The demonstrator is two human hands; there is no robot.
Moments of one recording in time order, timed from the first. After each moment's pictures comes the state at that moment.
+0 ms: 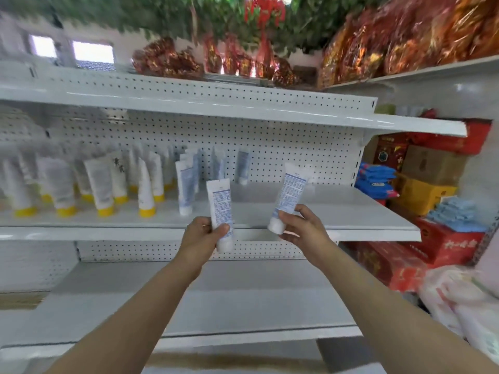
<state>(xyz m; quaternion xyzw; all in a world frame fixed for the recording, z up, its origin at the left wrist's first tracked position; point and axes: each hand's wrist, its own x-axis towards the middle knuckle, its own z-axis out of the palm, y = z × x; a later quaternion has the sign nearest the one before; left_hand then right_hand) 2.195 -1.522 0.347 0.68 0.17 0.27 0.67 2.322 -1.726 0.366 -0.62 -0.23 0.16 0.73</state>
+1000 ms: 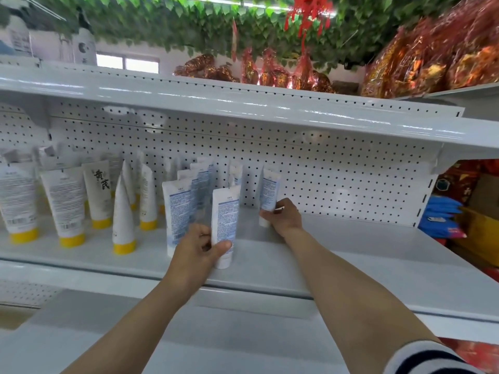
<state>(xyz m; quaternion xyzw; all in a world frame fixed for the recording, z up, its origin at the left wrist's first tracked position) 2.311 -1.447 0.337 0.71 0.17 0.36 0.59 2.554 -1.522 0.354 -0.82 -0.23 0.01 0.53</state>
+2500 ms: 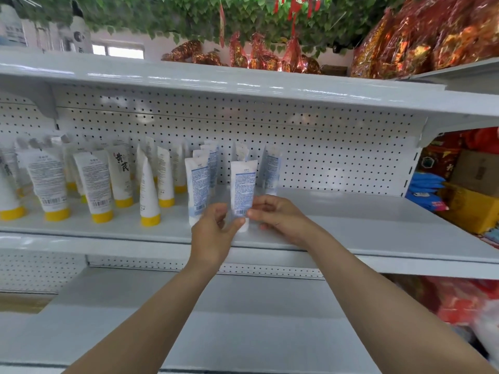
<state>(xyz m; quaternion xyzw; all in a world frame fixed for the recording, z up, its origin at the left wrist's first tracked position) 2.287 -1.462 0.326 0.73 0.18 0.43 0.50 2.423 -1.574 0.357 -0.68 -0.41 0.21 0.57</state>
